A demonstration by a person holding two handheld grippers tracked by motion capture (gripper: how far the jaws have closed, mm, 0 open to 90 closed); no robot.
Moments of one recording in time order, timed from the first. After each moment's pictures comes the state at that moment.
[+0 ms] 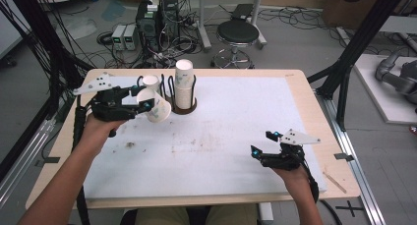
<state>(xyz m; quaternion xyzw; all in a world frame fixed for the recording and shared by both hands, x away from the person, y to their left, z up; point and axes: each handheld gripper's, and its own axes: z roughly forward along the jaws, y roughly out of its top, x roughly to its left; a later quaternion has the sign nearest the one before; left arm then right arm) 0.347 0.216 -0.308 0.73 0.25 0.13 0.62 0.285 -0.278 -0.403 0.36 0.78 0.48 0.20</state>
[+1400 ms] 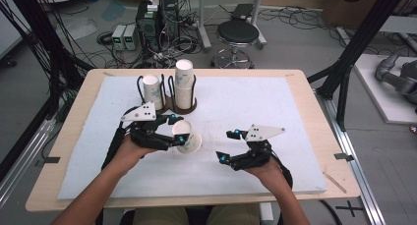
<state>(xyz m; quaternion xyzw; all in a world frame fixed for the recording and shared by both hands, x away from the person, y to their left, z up) 0.321 0.137 -0.347 0.78 0.17 0.06 0.59 0.296 -0.195 -0.385 0.22 0.82 0.53 0.09</state>
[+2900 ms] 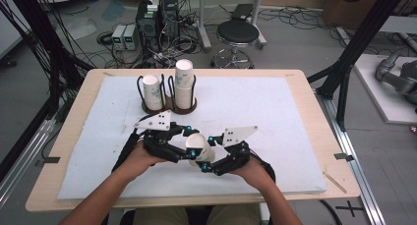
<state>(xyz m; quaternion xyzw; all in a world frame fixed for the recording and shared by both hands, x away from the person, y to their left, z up) 0.309 0.107 -0.354 0.79 0.11 0.00 0.60 0.305 -0.147 -0.396 0.10 0.85 0.52 0.03</state>
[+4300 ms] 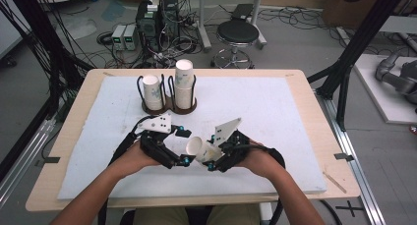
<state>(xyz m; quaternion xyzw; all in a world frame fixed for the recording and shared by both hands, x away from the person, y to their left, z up) 0.311 0.114 -0.356 0.84 0.12 0.00 0.53 0.313 -0.137 -0.364 0.04 0.94 0.35 0.06</state>
